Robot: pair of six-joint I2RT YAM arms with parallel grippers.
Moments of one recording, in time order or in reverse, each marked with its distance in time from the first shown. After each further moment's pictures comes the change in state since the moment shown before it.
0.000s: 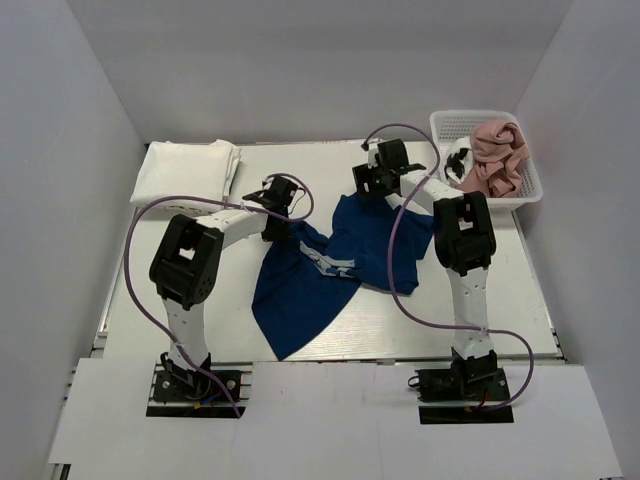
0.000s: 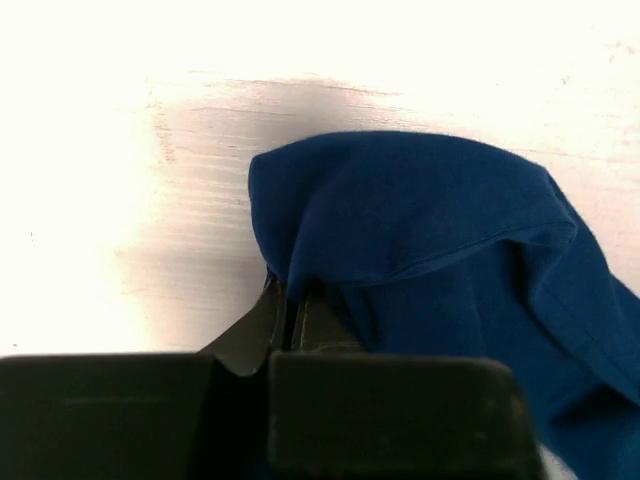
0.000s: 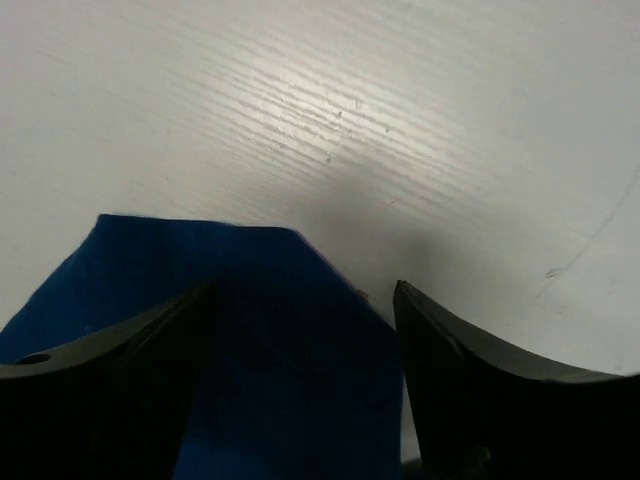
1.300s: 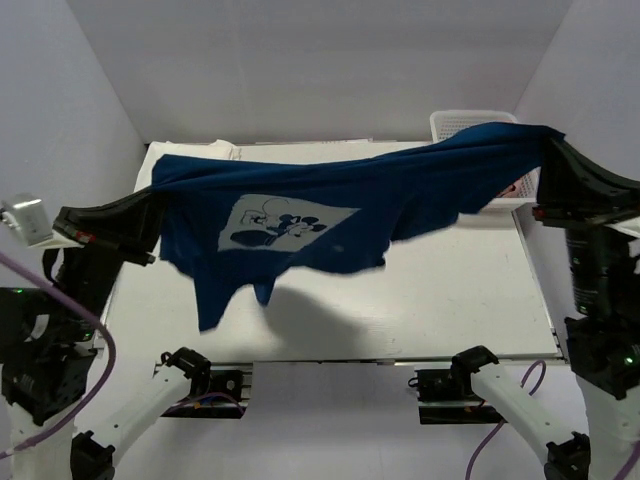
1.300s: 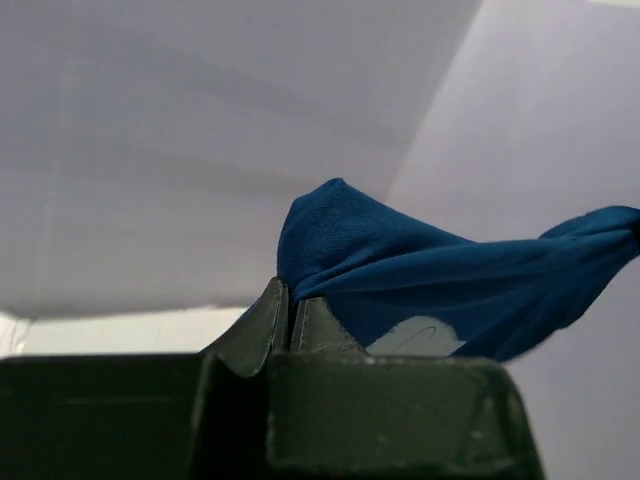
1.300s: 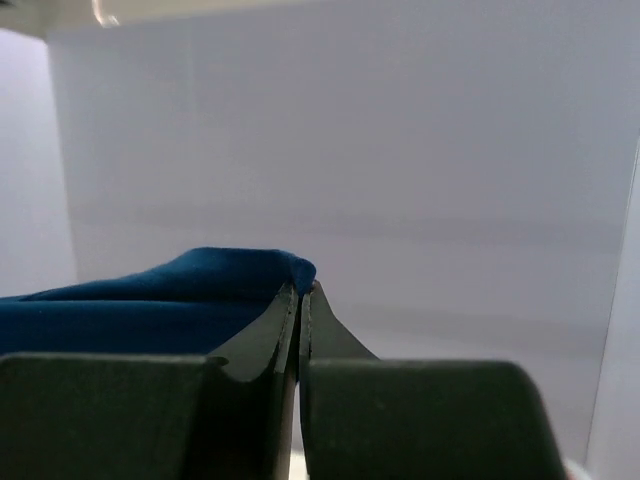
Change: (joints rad) left arm -0.020 -1.358 0.113 0.039 0.164 0.109; right arm 0.068 -1.612 -0.364 0.218 0.216 0.033
